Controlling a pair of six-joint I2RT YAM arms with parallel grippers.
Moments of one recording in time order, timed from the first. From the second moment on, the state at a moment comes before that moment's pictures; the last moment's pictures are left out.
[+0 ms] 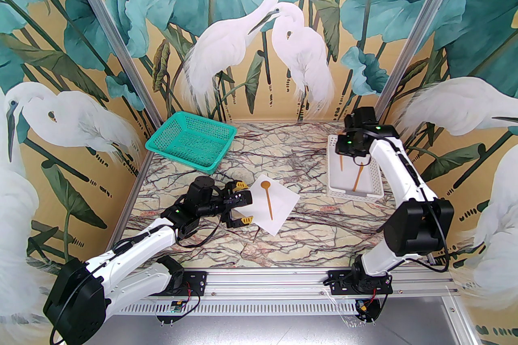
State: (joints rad) left arm -0.56 1.04 0.53 -0.06 0.54 0.70; right arm 0.07 1.60 1.54 -0.97 -0.12 0.17
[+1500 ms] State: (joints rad) left arm -0.57 1.05 0.53 -0.06 0.54 0.71; right arm 0.64 1.76 1.12 -0.46 -0.28 0.61
